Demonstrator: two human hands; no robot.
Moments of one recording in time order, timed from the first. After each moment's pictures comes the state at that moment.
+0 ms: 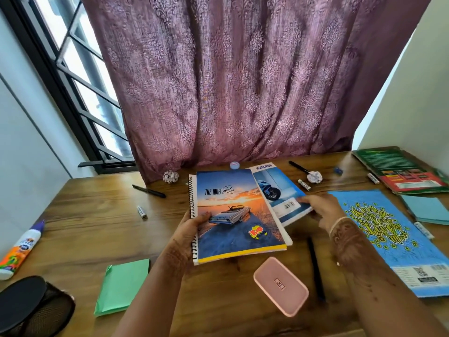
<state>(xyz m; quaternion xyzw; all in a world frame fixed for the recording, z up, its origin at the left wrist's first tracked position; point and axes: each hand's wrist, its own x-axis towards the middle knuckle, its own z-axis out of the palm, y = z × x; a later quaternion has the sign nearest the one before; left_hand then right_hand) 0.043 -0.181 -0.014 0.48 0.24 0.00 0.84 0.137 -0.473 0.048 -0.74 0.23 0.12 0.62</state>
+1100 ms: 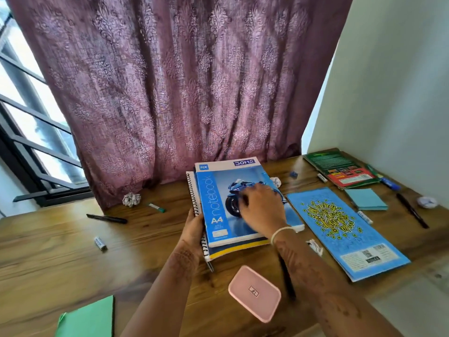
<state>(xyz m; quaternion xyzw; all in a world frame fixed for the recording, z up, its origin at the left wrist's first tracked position) 0.083 -0.260 0.018 0.43 0.19 -0.05 0.88 0.086 -0.419 0.092 -0.98 -0.08 -0.12 0.13</state>
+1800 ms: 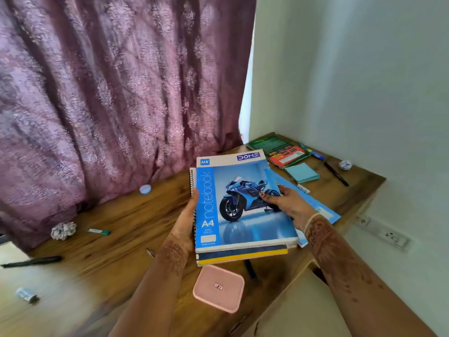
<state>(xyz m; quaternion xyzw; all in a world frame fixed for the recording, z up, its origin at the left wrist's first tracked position) 0.104 -0.338 0.029 0.49 0.05 -0.29 0.82 0.067 -0.582 0.055 -0.71 0.21 0.00 0.67</state>
